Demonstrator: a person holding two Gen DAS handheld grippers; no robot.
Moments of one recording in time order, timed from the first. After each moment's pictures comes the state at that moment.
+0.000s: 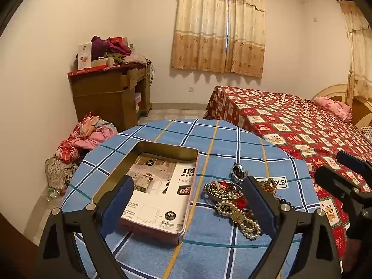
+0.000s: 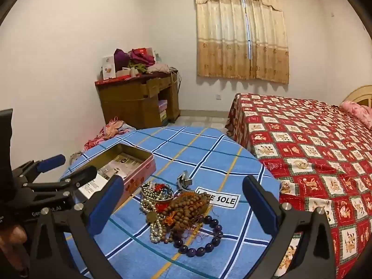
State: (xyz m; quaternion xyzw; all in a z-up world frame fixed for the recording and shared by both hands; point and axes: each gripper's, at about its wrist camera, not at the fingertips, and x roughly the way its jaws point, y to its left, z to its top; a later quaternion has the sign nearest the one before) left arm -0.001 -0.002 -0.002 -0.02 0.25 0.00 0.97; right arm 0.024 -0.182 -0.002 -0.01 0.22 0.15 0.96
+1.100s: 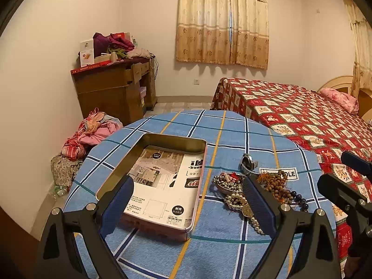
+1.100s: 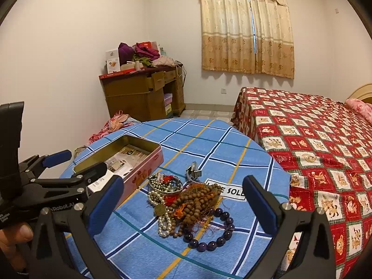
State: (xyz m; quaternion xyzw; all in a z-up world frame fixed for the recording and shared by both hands) left arm 0.008 0.000 -0.013 -0.01 0.28 0.02 0.96; right arm 0.024 -0.172 -0.014 -0.01 0.23 0.16 0.96
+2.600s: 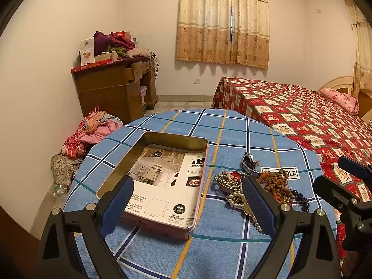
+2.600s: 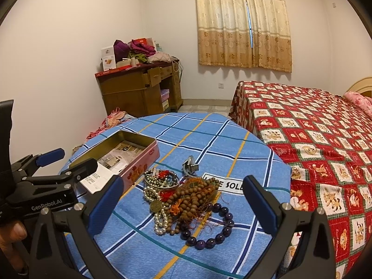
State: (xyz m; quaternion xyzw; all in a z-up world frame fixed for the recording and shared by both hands) left arm 0.008 0.003 -0.015 -0.01 0.28 0.02 0.96; right arm 0.028 -0.174 -0.023 0.00 0.24 0.16 0.96
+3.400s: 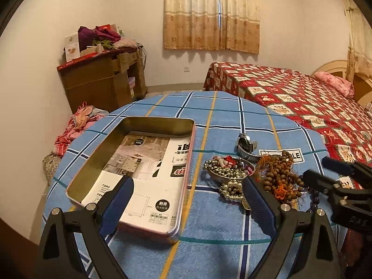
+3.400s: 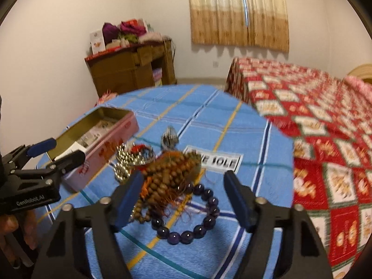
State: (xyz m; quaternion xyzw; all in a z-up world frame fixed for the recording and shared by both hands) left arm 0.037 -0.016 -0.051 0.01 0.31 -0.01 0.95; right arm 0.069 -0.196 -0.073 0.01 0.32 0.15 0.93
